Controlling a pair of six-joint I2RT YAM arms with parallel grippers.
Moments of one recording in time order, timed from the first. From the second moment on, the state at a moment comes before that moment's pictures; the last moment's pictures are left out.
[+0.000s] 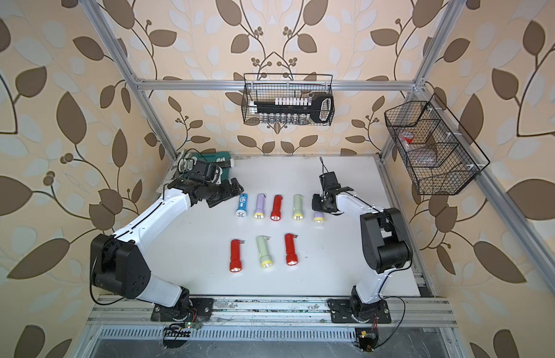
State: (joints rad) left arm -0.26 1.49 1.25 -0.67 0.21 -0.62; right arm 0.21 1.79 1.16 -0.49 -0.05 0.34
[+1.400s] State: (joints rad) left arm -0.26 1.39 1.12 -0.60 0.38 -0.69; right arm 0.40 1.50 1.21 -0.67 0.03 0.35
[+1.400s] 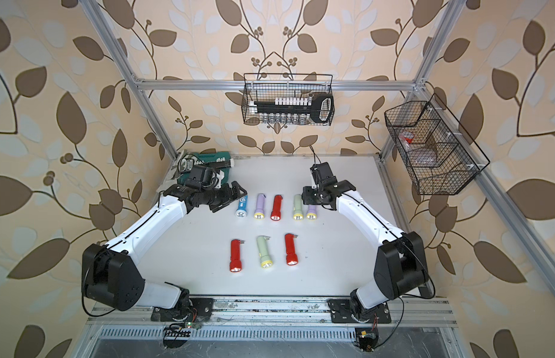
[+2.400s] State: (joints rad) left arm -0.26 1.39 0.95 -0.62 0.55 -0.61; right arm 0.86 1.60 0.93 -0.61 0.18 0.69
